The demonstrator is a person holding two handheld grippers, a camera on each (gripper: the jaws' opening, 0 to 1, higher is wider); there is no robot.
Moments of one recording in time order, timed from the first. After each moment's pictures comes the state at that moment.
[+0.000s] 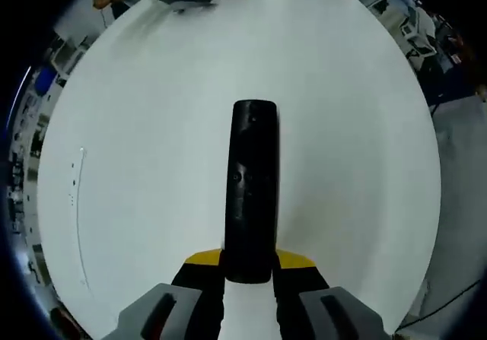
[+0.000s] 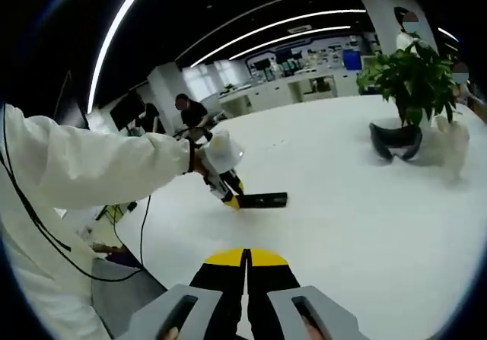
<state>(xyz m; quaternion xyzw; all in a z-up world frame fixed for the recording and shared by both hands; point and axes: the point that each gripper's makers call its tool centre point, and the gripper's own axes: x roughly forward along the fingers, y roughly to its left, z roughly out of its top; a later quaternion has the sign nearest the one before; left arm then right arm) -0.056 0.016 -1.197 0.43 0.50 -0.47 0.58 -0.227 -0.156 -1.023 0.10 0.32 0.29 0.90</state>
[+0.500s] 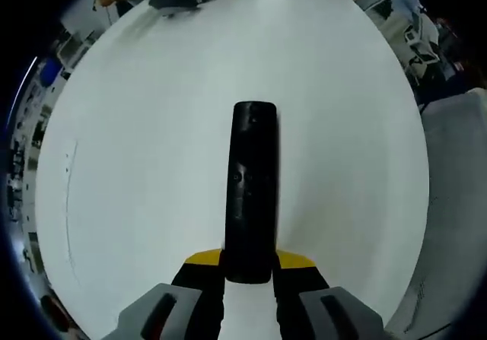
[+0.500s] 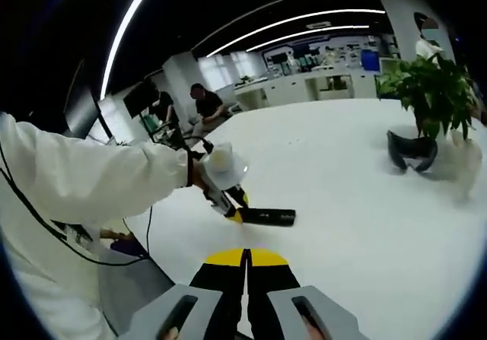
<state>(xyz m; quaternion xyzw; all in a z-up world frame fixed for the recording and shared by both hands) -0.109 0.012 -1.198 0.41 0.51 -0.46 0.60 -0.226 -0.139 -1.018 0.08 0.33 0.34 0.88</state>
